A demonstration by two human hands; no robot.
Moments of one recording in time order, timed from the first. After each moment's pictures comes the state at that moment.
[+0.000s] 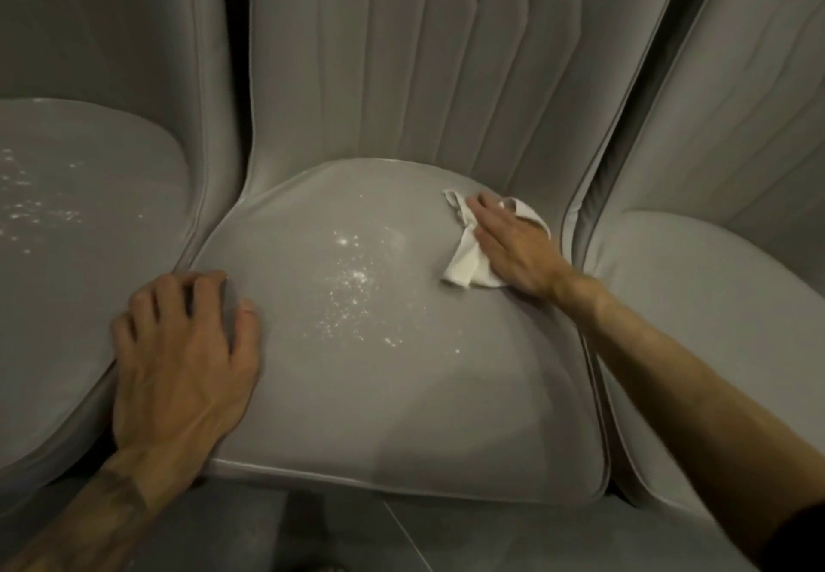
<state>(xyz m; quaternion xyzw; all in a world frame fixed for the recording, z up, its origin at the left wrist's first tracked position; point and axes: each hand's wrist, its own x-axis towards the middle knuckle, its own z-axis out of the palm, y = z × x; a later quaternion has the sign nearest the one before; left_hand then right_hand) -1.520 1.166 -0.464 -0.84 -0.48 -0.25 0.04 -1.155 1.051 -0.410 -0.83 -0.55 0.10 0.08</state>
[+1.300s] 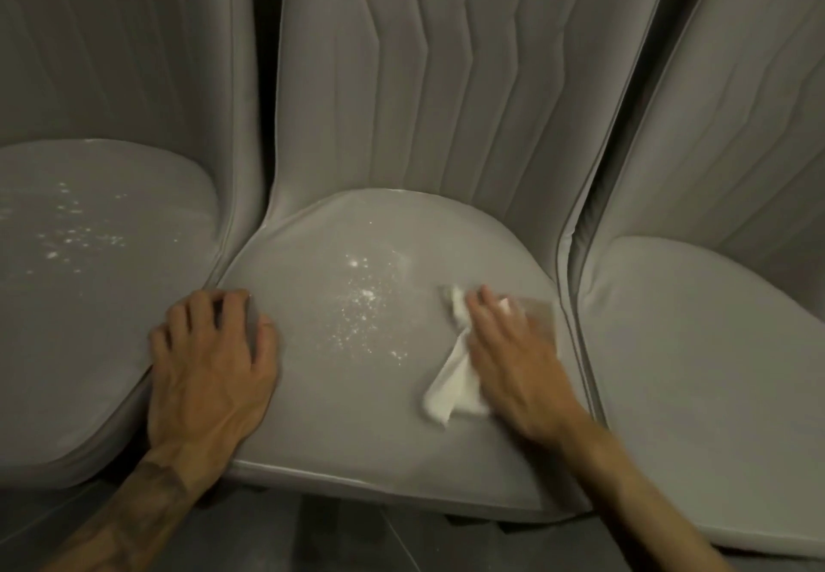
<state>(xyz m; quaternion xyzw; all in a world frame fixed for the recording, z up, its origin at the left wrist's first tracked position) -1.521 1.158 -0.452 -0.84 -0.50 -0.23 0.00 -1.262 0.962 -0.426 -0.82 -0.57 0.05 0.03</state>
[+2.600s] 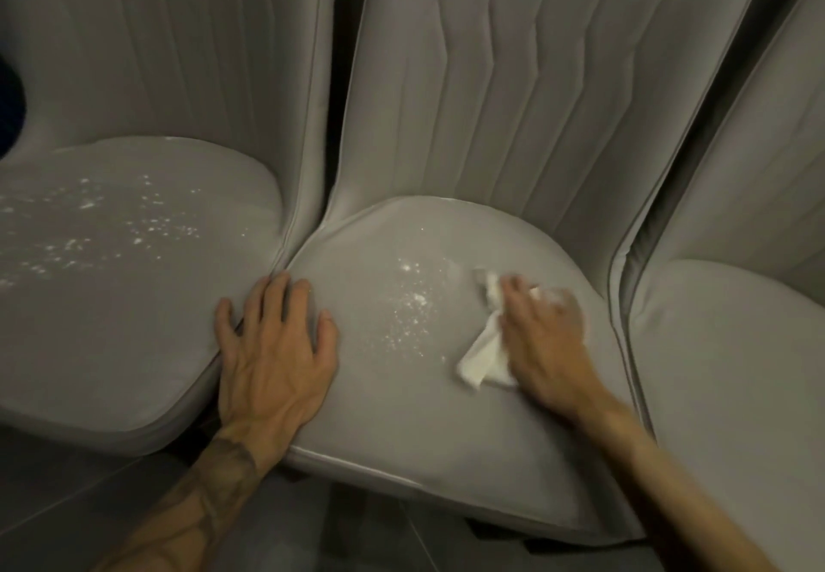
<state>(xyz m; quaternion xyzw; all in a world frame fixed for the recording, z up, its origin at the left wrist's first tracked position) -1.520 1.160 -0.452 -0.83 -0.51 -0.20 0.00 -1.258 1.011 -0.414 -0.83 -0.55 0.03 0.03</state>
